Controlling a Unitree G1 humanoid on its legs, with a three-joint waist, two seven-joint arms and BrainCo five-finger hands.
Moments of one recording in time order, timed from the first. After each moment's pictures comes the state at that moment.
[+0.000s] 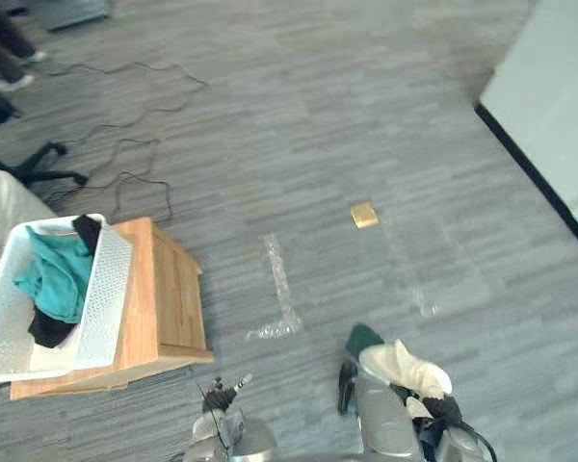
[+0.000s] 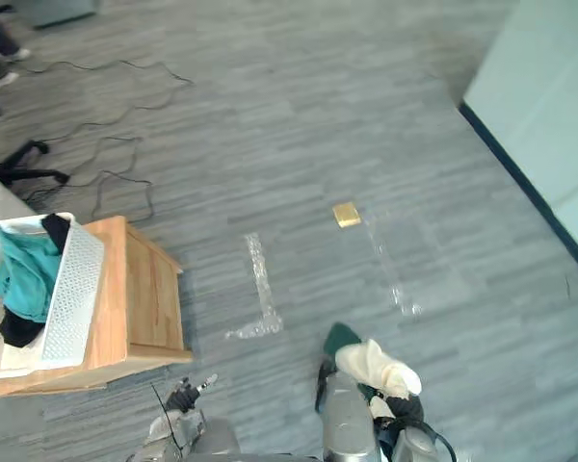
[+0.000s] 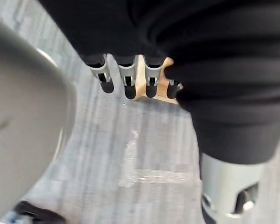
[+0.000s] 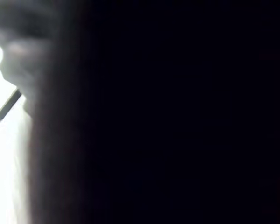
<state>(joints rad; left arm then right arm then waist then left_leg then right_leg) 0.01 0.00 0.17 0.93 -0.23 -0.10 0.16 0.09 -0.12 -0.14 0.86 0.23 -0.05 -0.11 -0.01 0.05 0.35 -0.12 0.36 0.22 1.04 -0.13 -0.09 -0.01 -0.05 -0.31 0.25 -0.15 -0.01</state>
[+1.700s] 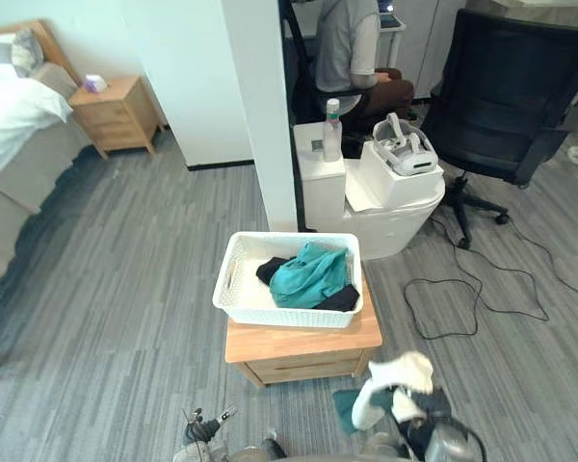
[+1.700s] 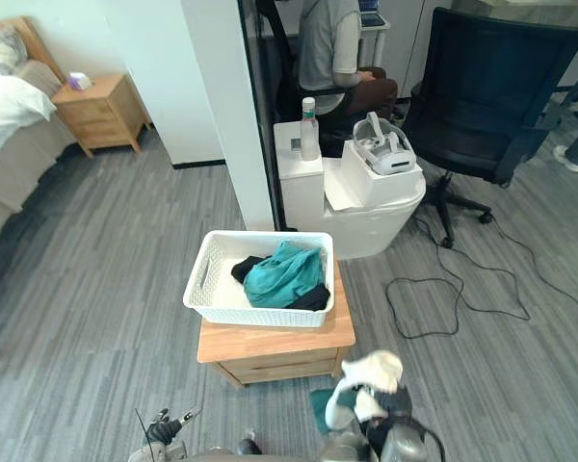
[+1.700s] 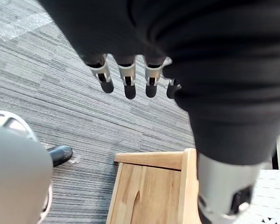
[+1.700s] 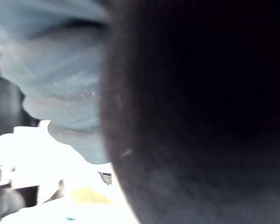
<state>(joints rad) 0.14 0.05 0.19 0.95 -0.12 -0.06 0.16 0.20 0.00 -0.16 0.38 0.15 -0.02 -0.13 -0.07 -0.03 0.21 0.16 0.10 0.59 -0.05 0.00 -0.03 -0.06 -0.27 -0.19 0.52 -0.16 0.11</state>
